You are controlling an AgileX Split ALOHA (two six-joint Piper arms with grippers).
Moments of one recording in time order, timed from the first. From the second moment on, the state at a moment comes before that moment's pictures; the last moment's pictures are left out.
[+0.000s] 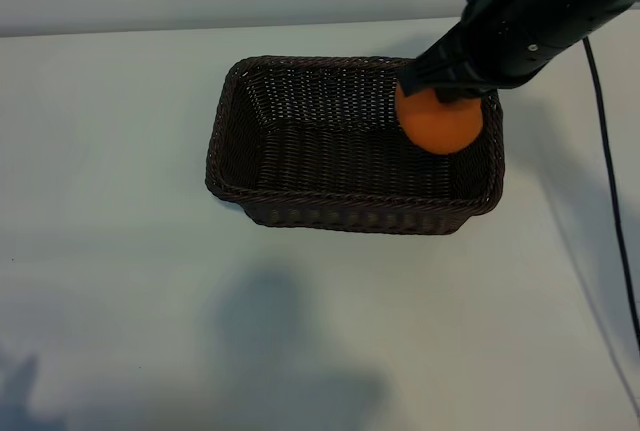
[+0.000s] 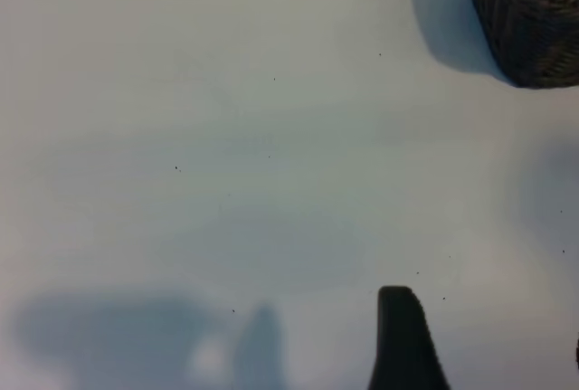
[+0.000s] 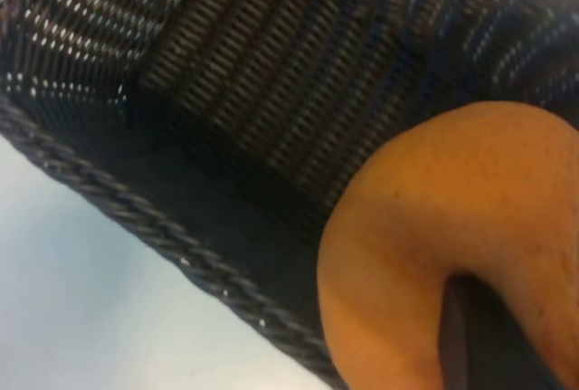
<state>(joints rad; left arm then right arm) -0.10 -0.01 -0.50 -0.05 1.09 0.01 0.36 1.63 -1.36 0.16 0.85 -0.04</state>
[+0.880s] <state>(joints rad) -0.10 -0.01 -0.50 -0.05 1.09 0.01 0.38 1.96 -1.48 0.12 0.91 -0.09</state>
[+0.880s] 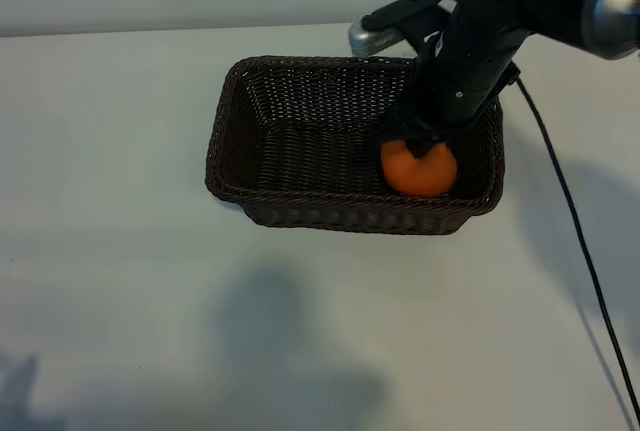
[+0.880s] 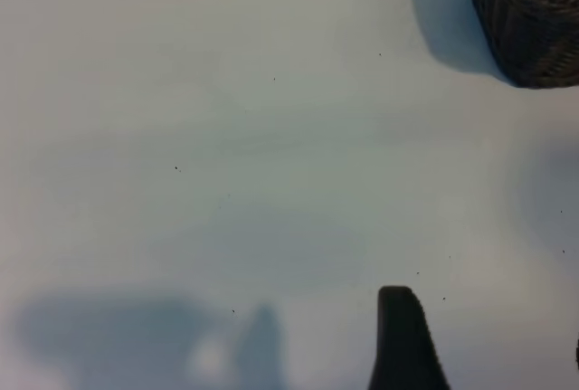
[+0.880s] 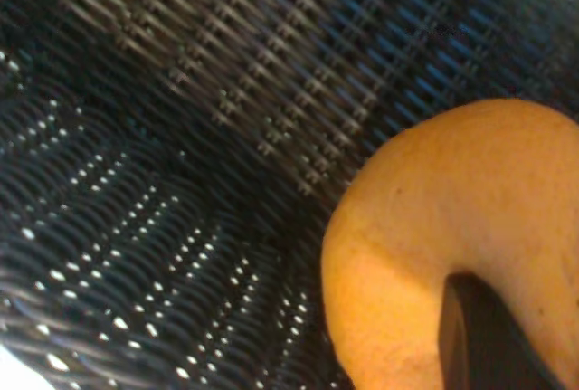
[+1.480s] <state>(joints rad) -0.10 -0.01 -0.50 -0.05 1.09 0.01 0.41 1.98 -1.49 0.17 0.93 -0.13</state>
